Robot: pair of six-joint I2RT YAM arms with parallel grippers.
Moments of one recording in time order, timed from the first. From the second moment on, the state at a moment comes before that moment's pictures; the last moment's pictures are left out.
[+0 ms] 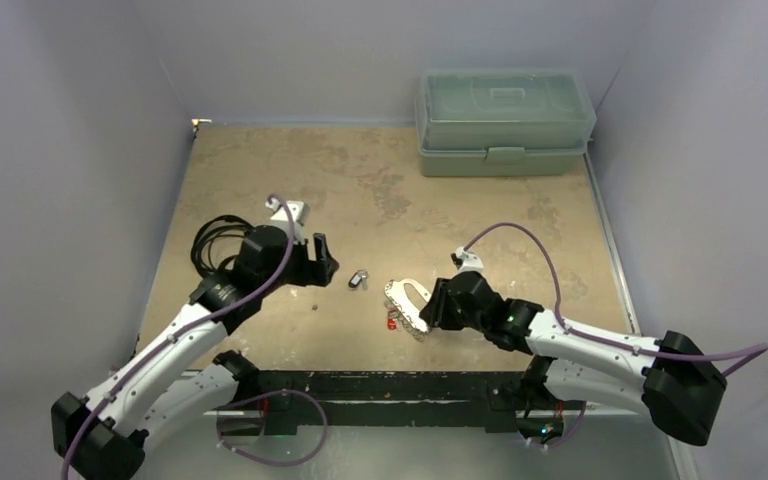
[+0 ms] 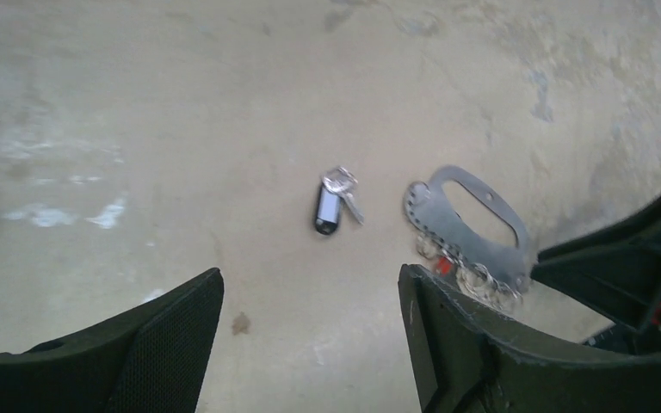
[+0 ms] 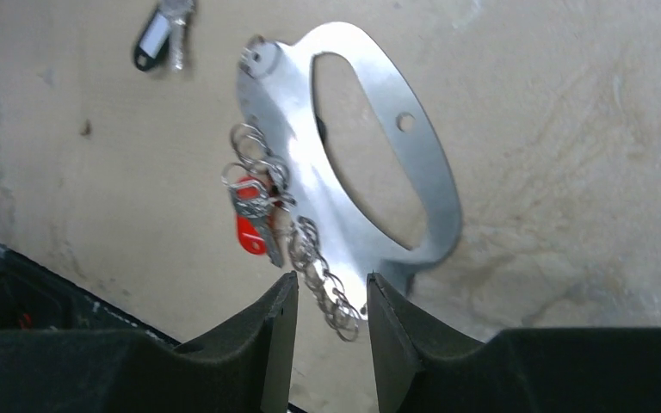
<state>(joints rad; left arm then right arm) -0.55 0.79 0.69 -0.44 -0.08 -0.40 0.92 1.01 0.44 -0.15 0.16 0.90</state>
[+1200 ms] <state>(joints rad) -1.42 1.61 0.88 -0.11 -0.49 -0.57 0.92 0.65 0.37 -0.43 0.38 1.05</state>
